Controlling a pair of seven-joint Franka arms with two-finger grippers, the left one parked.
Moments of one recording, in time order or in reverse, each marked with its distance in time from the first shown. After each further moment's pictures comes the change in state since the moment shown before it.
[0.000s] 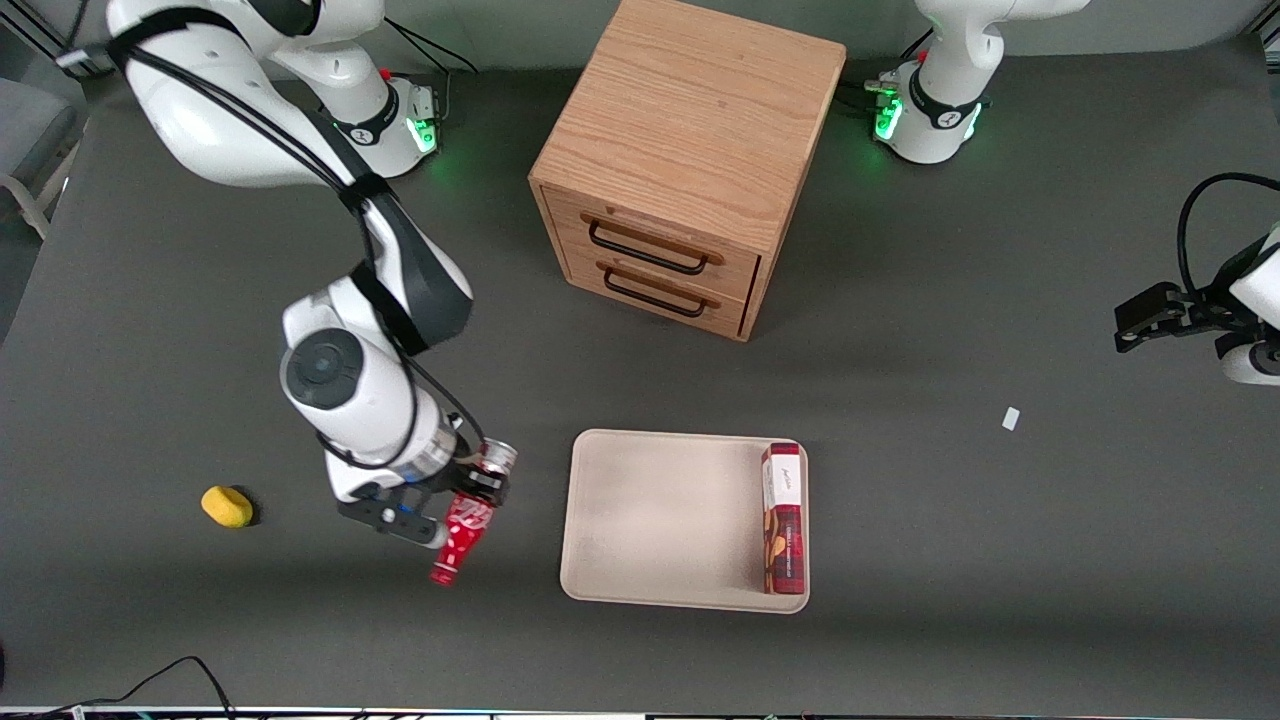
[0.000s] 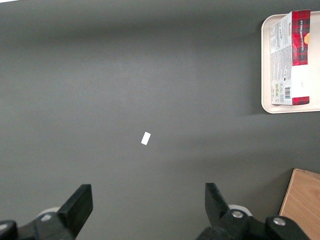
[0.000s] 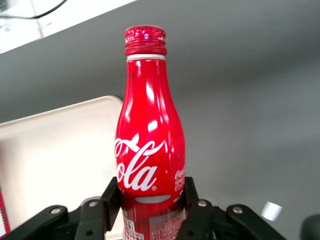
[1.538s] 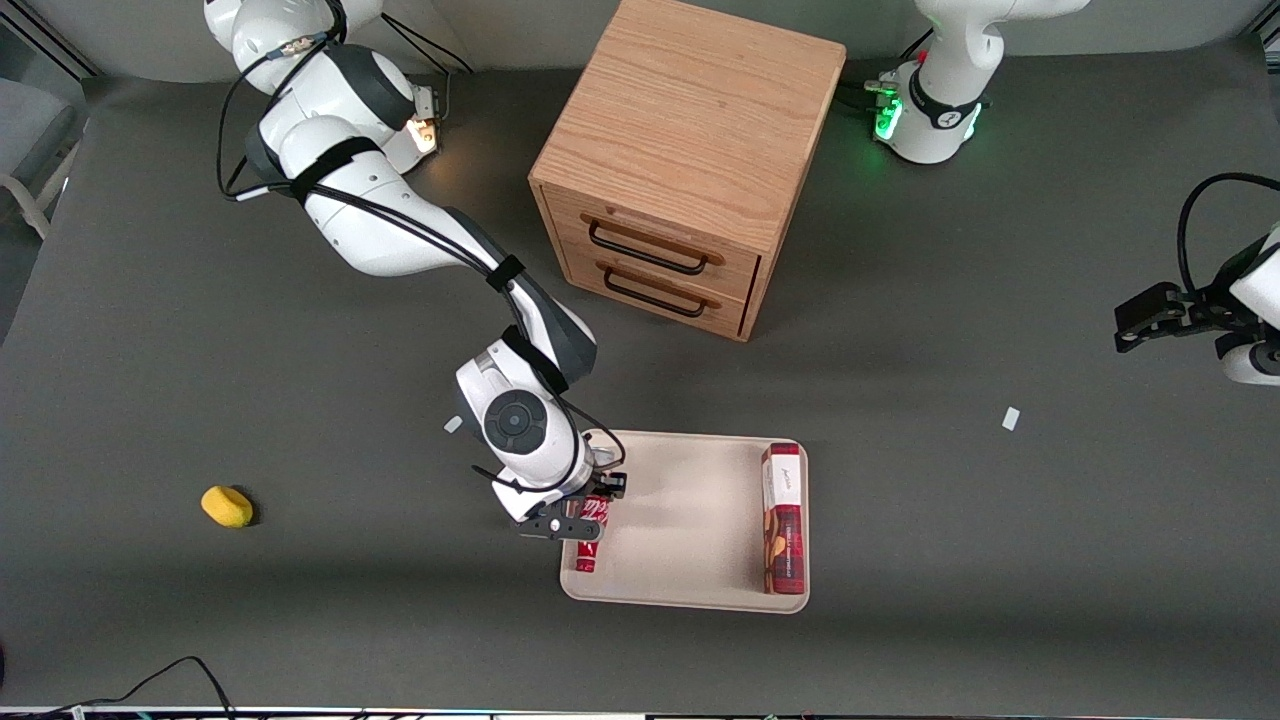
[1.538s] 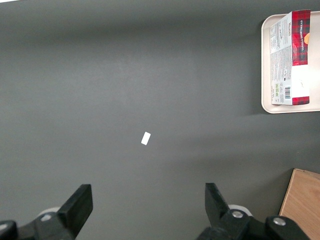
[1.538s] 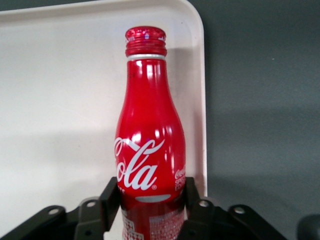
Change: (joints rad) arm 0.189 0.369 -0.049 0.251 -0.007 0.062 -0.076
